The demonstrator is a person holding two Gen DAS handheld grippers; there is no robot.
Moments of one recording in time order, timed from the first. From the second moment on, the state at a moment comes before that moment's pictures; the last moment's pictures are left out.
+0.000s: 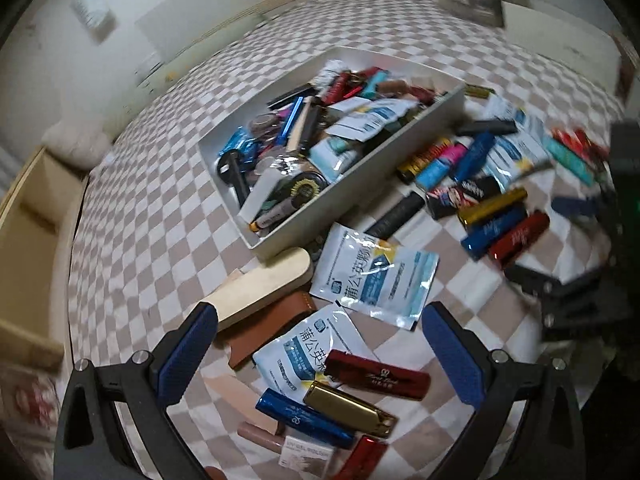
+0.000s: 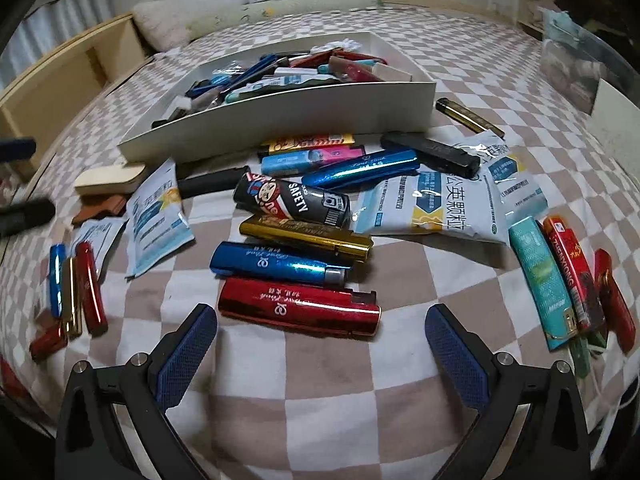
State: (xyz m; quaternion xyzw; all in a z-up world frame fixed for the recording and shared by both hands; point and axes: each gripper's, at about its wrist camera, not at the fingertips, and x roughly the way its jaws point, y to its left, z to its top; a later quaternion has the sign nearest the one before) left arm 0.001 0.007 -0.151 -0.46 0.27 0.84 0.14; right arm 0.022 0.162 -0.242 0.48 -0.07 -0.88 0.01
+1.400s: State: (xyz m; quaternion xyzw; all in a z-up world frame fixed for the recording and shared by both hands) left arm 0.021 0.005 -0.225 -0.52 0.30 0.74 0.30; right arm 0.009 0.195 -0.238 0.53 -0.16 -0.83 0.08
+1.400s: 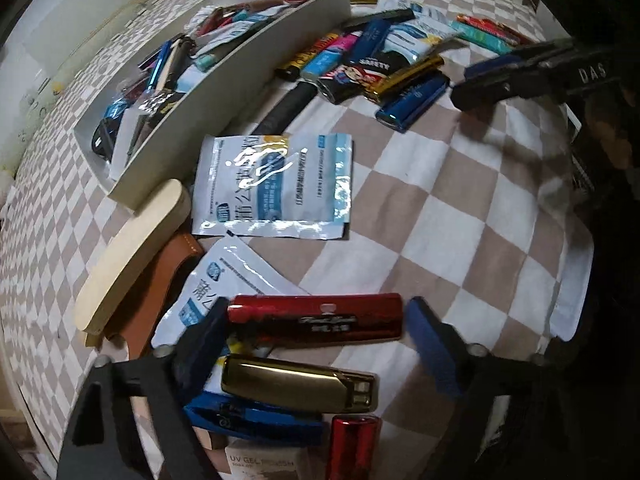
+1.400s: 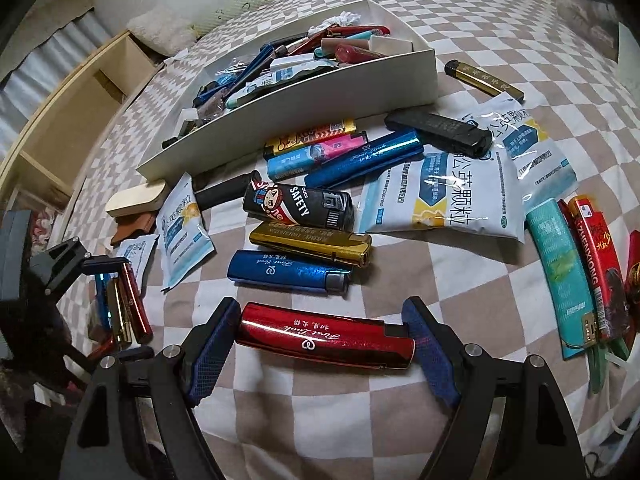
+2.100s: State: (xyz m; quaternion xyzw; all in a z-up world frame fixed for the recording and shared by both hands) left arm 0.027 0.035 -0.217 -0.56 0.22 0.77 0.21; right arm 0.015 0.200 -0.235 0.53 -0.17 -0.83 0.09
